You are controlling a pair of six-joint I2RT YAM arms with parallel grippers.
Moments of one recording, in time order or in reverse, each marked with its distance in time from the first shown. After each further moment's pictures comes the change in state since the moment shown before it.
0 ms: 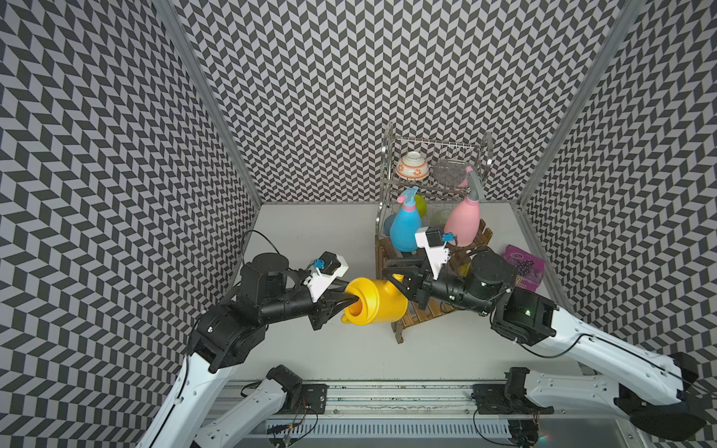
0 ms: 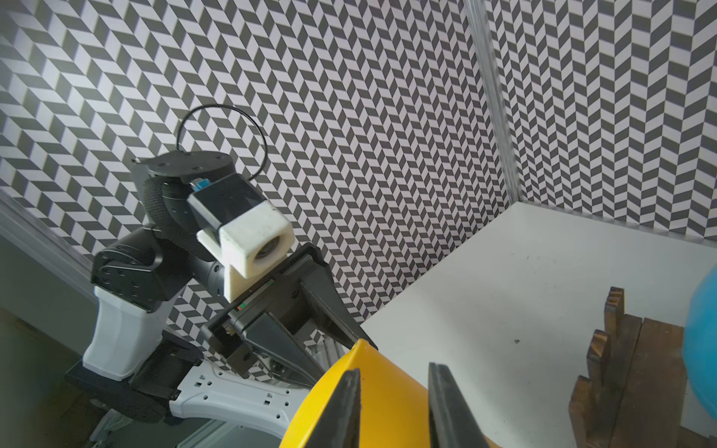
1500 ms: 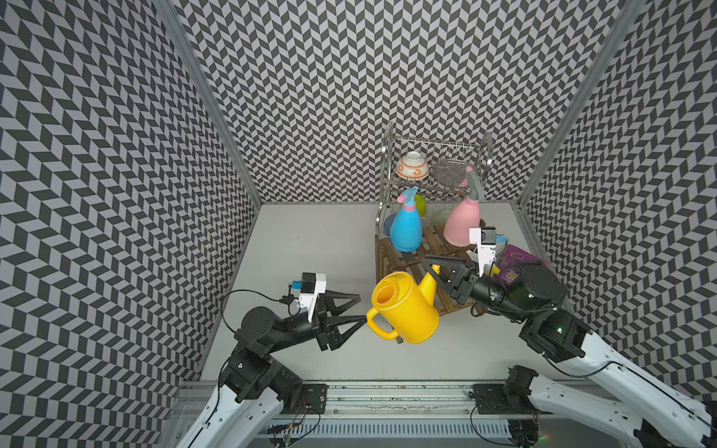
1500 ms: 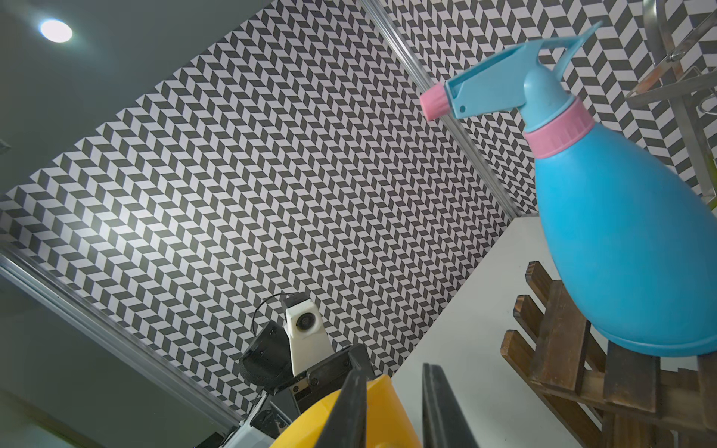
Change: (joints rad) left arm -0.050 -0.394 -0.681 0.887 0.167 -0.721; right arm -0.206 -0.250 -0.229 0.128 -0.095 0.289
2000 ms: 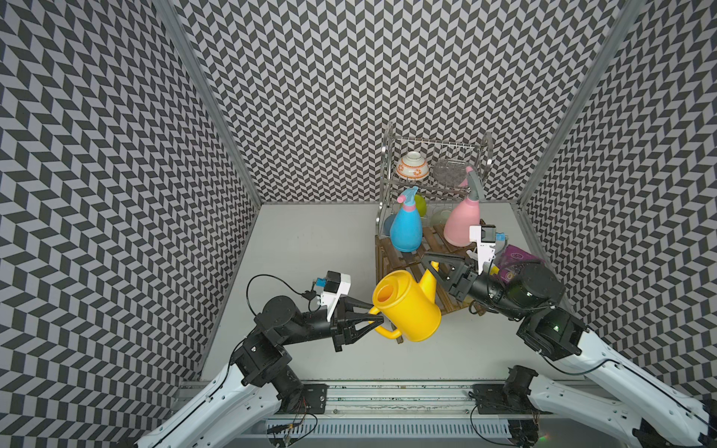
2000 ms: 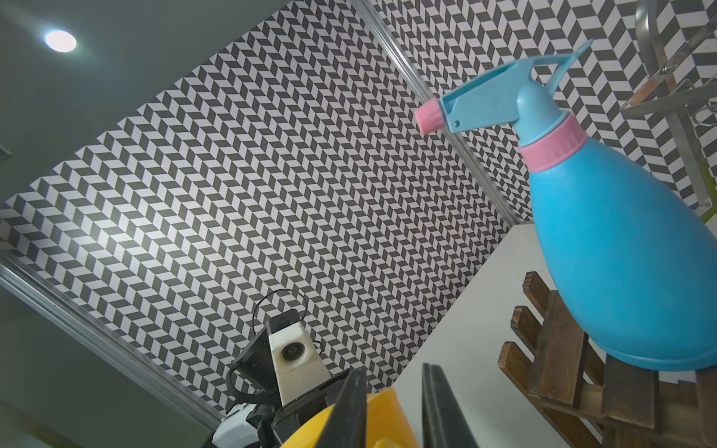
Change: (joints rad) left arm -0.204 0.161 0.063 0.034 -0.081 0.080; right arm -0.006 0.015 -0.003 0.035 0.007 0.001
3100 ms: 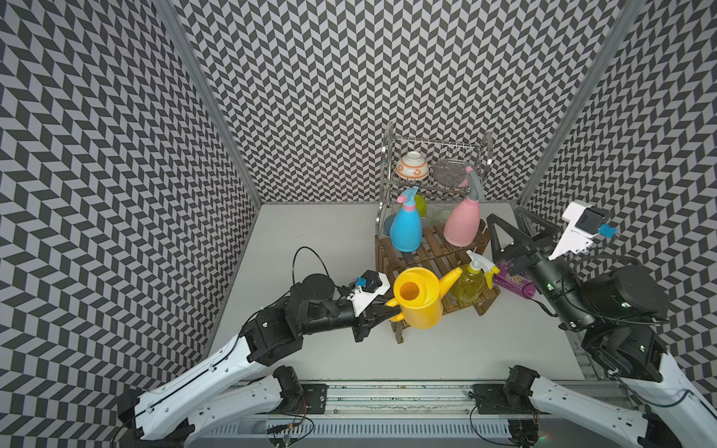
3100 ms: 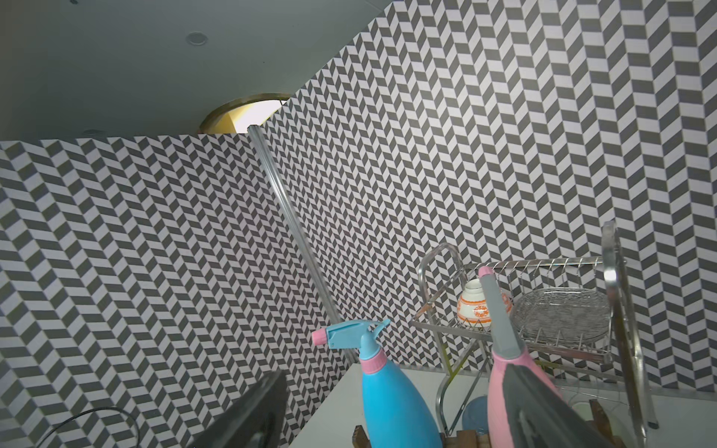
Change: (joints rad) left arm -0.243 0.284 0.345 -0.419 -0.368 0.474; right arm -0.007 -0.082 0.325 -0.272 0.590 -0.488
